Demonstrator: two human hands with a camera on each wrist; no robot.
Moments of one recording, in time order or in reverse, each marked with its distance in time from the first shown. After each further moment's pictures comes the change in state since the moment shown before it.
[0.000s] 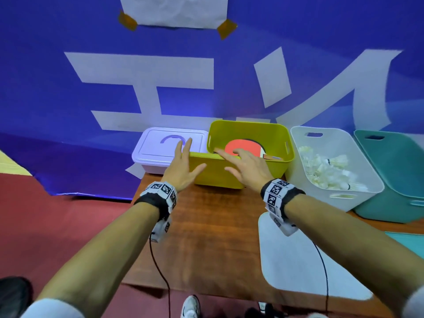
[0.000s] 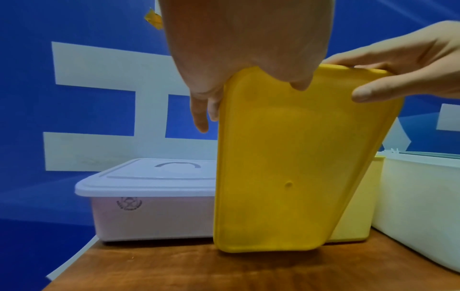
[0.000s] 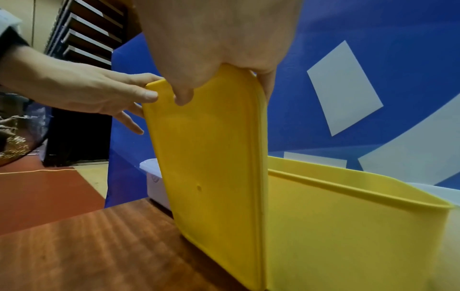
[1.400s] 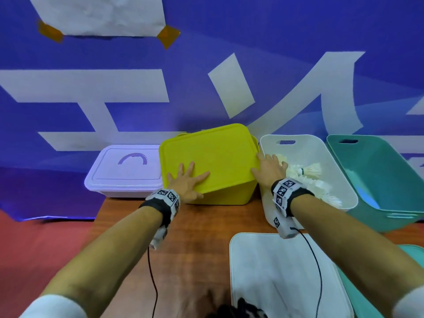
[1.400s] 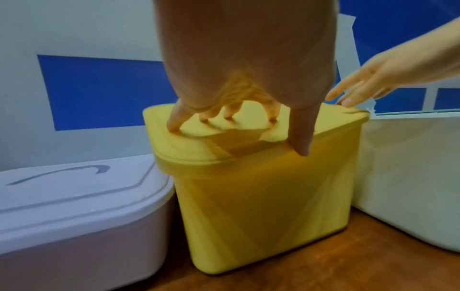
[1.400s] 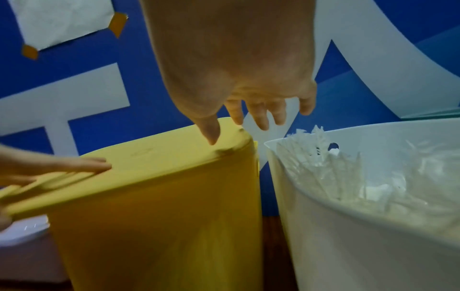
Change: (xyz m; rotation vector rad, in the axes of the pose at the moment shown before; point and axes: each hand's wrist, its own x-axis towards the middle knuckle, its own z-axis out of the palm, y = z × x) left_hand 0.105 0.070 0.102 0.611 -0.516 0.025; right_hand -0.003 0.194 0.027 0.076 -0.254 0.719
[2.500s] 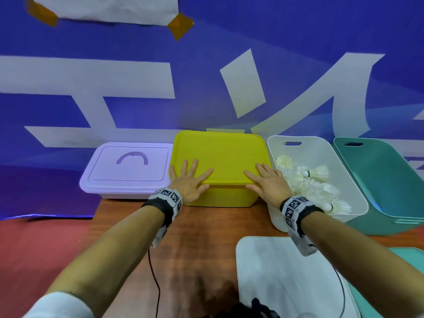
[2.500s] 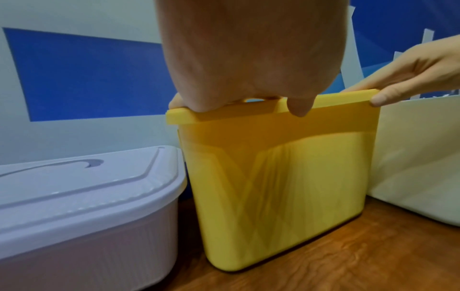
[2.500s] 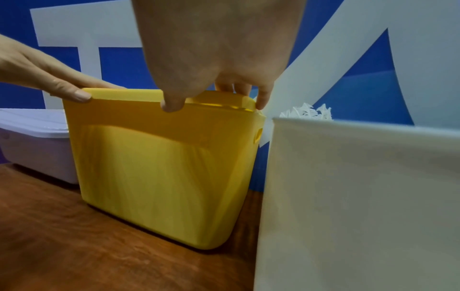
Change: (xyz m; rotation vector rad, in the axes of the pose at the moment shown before) left_hand 0.031 -0.033 0.017 -0.007 0.101 0.073; right_hand -0.011 0.006 0.034 -0.280 -0.050 -0.407
